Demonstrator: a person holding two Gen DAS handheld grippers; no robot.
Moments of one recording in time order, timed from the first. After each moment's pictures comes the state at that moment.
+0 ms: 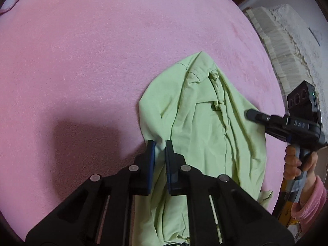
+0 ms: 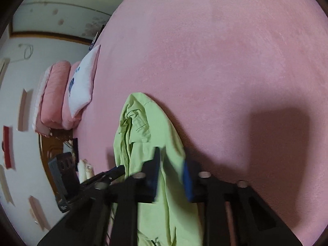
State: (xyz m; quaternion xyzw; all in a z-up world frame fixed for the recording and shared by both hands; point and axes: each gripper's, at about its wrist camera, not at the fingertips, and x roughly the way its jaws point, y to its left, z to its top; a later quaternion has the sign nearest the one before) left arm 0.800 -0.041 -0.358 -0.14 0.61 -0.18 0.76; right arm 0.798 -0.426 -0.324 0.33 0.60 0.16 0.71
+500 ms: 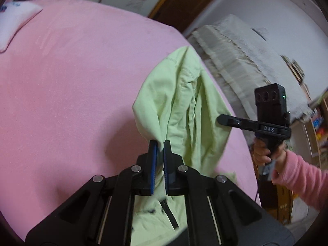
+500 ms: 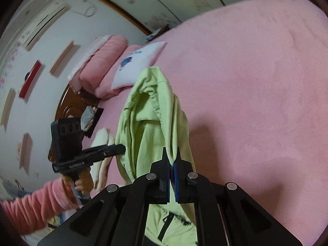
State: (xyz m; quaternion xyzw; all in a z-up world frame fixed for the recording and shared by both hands) left arm 0.694 -0.014 -0.222 -0.14 0.47 -0.32 0.81; right arm 0.745 -0.440 -0.166 0.21 0.49 0.32 0.78
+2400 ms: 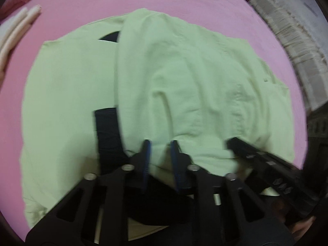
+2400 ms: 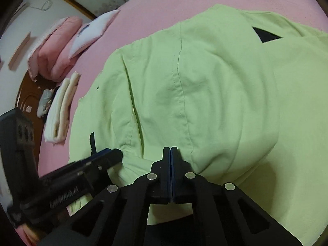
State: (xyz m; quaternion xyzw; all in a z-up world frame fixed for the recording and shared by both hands) left arm 0.410 -0.050 -0.331 -0.07 0.60 -0.08 0.80; right arm 0.433 -0.315 -0.300 0.20 0.57 0.12 0.79
